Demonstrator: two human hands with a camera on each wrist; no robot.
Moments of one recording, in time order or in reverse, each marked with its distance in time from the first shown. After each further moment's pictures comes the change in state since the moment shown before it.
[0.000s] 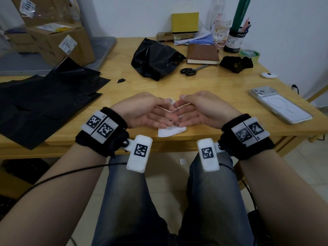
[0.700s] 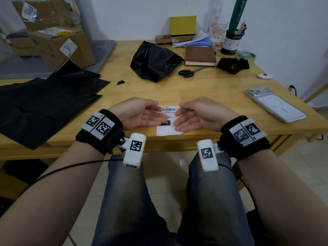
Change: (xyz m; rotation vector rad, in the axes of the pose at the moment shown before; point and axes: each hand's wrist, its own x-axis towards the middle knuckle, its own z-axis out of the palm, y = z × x) left_hand 0.010 -0.011 -0.011 -0.170 0.099 -0.072; right_hand -0.003 0.009 -0.004 -0.023 -0.033 0.095
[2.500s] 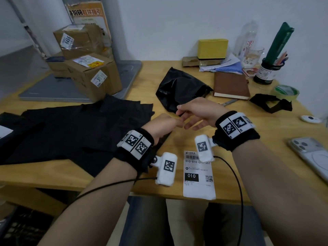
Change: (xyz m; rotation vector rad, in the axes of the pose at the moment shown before) left_hand 0.066 0.071 -0.032 0.386 0.236 0.055; right_hand 0.138 -0.123 0.014 -0.406 -0.014 -0.037
